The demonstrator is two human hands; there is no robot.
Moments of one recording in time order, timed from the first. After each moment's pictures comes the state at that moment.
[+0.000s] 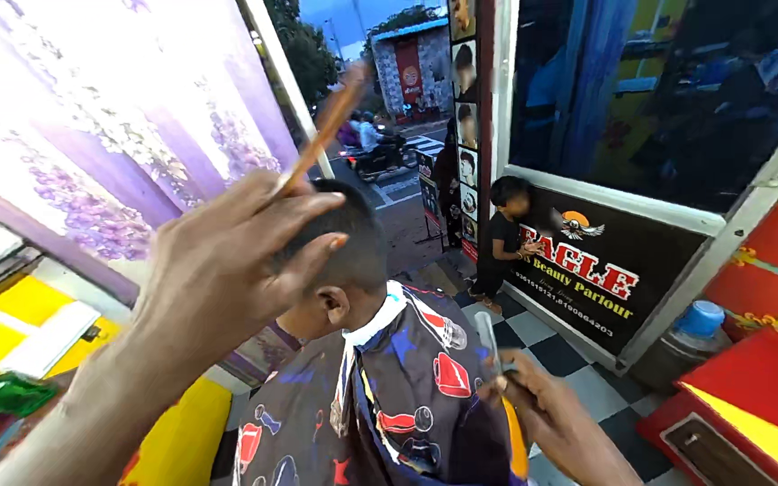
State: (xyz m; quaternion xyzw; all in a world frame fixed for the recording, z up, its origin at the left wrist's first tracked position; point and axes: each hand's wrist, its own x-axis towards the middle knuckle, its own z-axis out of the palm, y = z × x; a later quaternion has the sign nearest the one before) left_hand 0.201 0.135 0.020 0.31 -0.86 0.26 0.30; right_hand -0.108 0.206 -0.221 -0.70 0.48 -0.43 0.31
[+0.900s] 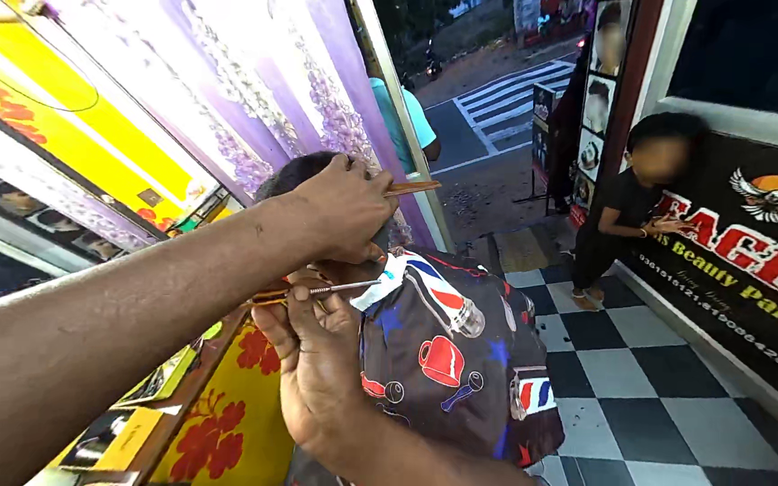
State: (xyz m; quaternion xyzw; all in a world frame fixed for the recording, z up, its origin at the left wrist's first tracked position) left_hand 0.080 0.071 0.027 0.49 -0.75 0.25 -0.37; right_hand 0.065 0.195 -0.088 -0.01 -0.01 -0.51 0.86
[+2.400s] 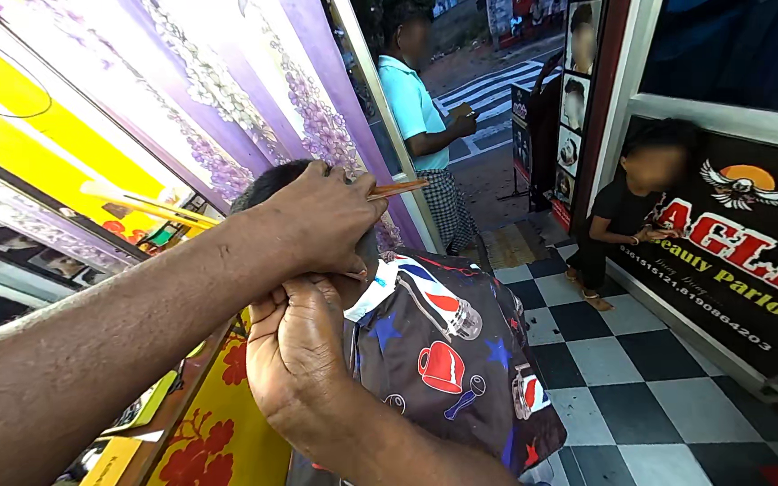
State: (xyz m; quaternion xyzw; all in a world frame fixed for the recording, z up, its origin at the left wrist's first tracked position) left_hand 0.089 0.073 0.028 0.51 -0.74 0.24 -0.36; right_hand 0.071 0.172 -0.044 0.10 -0.01 -0.50 0.86
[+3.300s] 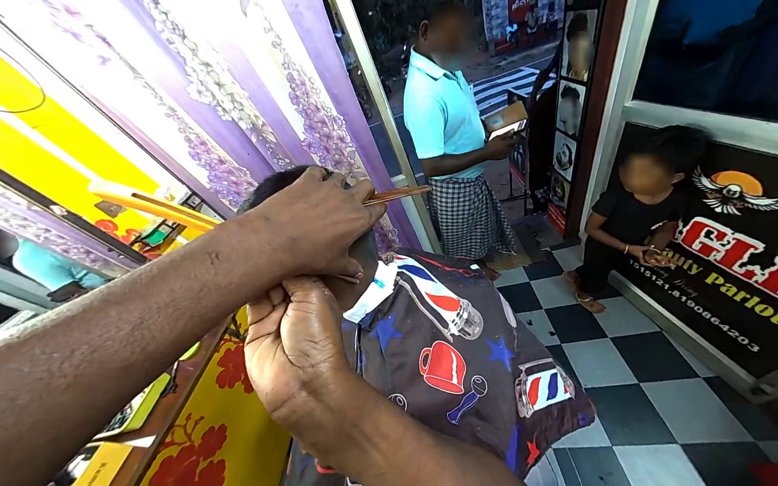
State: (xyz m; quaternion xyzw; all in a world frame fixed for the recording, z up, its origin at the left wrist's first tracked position) left_hand 0.119 0.076 0.025 0.46 -0.78 0.26 -0.32; right_hand 0.083 0.171 -0.044 0.12 -0.02 -0.46 0.88
